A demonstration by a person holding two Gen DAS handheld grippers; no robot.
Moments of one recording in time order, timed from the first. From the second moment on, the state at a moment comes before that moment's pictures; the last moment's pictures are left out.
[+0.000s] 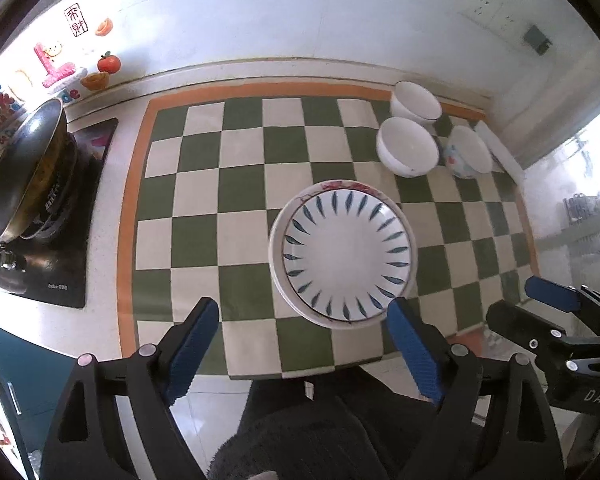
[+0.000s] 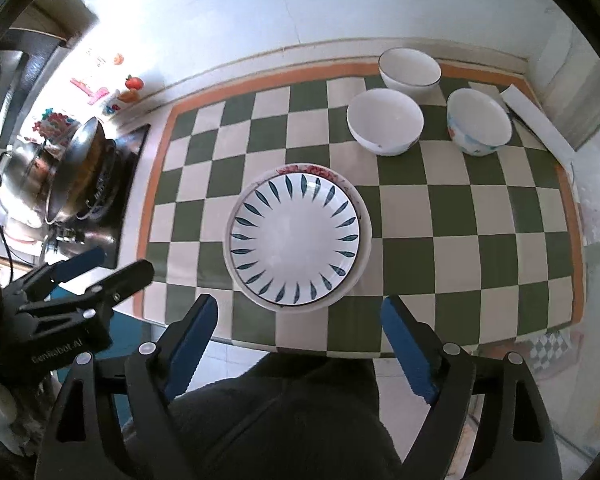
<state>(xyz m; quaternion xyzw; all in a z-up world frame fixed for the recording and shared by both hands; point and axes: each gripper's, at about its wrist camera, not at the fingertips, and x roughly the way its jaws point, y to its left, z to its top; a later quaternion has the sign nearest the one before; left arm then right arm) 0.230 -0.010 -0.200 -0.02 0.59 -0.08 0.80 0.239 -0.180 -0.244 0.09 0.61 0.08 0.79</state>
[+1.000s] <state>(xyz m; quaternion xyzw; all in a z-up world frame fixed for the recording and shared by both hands) 0.386 -0.089 -0.249 -0.05 0.60 -0.05 0.80 0.375 -0.311 -0.304 0.20 0.58 0.04 0.79</state>
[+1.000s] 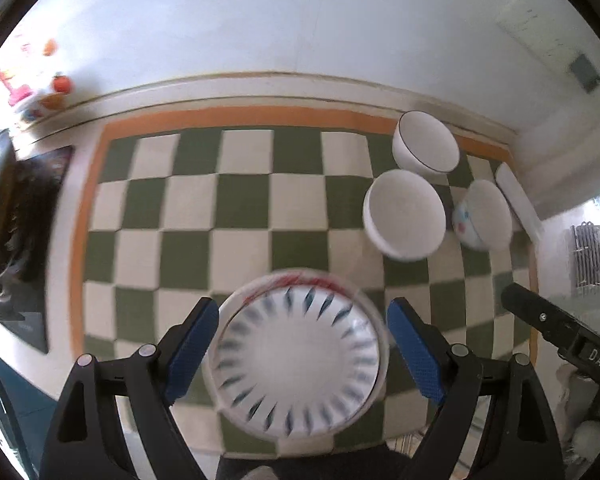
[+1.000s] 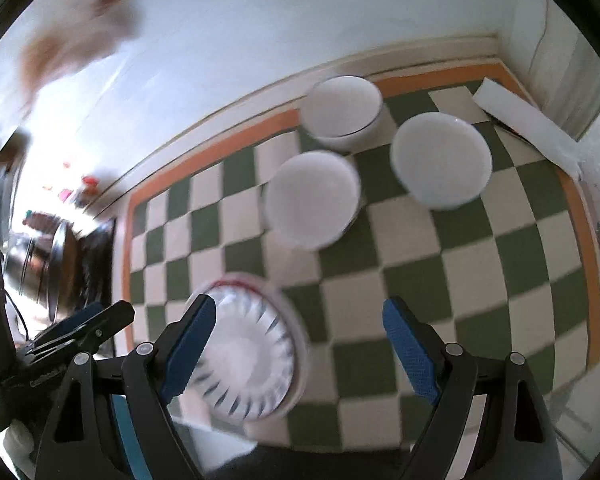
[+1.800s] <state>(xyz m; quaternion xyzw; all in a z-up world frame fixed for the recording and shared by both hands) 0.522 -0.173 -0.373 -0.06 0.69 -0.08 0.71 0.510 -0.344 -0.451 0.21 0.68 0.08 0.70</state>
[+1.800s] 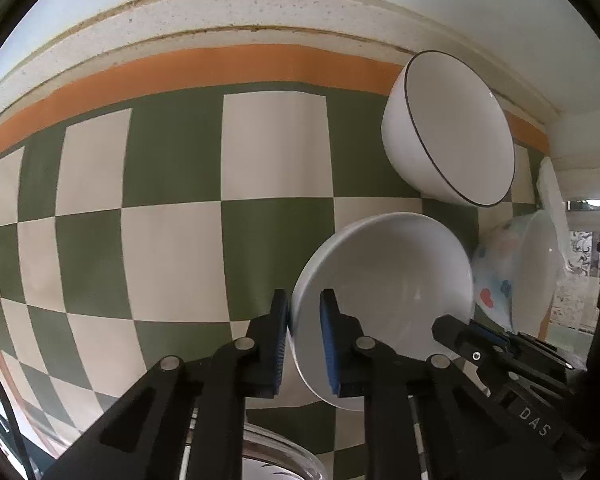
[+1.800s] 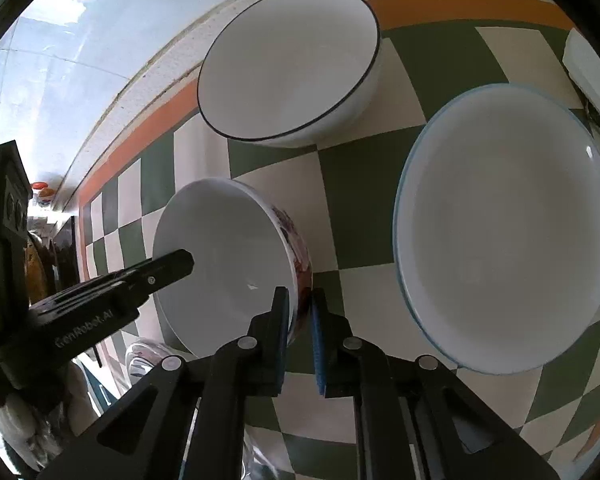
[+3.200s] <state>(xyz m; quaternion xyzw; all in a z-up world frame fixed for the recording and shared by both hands) 0.388 -0.268 -0.382 0.03 0.73 -0.16 0.66 0.349 -0.420 -0.450 0.21 0.72 0.05 0.66</state>
